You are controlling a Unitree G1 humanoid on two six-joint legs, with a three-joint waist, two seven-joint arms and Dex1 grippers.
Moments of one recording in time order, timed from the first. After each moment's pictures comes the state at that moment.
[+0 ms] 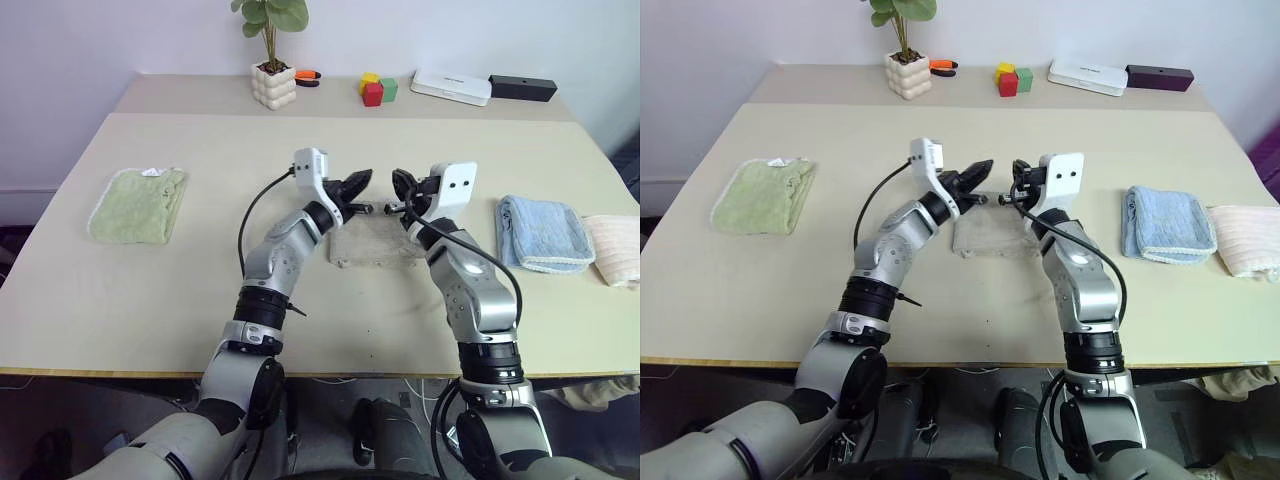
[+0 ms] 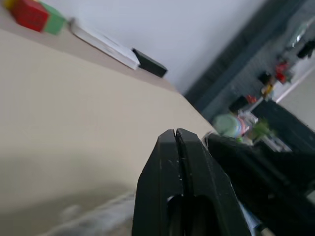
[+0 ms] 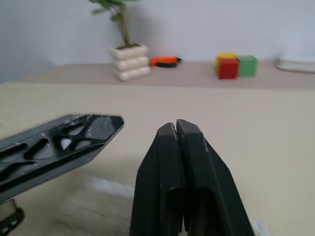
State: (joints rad) left arm -0.82 -0.15 0.10 0.49 -0.46 0.37 -0.43; right arm -0.42 -0.13 -0.06 -0.02 0.23 0.32 0.16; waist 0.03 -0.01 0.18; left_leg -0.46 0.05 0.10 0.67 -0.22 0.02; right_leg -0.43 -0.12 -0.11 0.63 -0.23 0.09
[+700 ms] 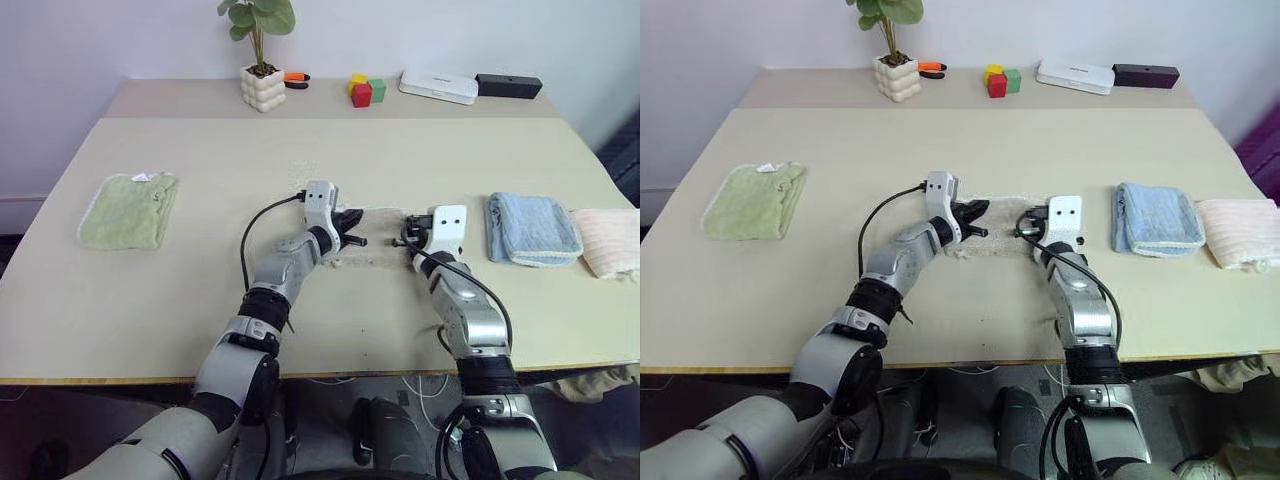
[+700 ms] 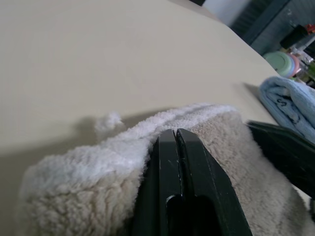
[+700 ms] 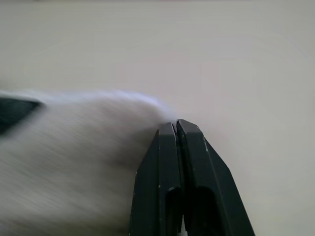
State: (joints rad) left arm -0.84 -0.08 0.07 0.75 -0.32 0.27 -0.40; right arm -0.37 -0.18 -0.10 0.15 0.14 0.28 0.10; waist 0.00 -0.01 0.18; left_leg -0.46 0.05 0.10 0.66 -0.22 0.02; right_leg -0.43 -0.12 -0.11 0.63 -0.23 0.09
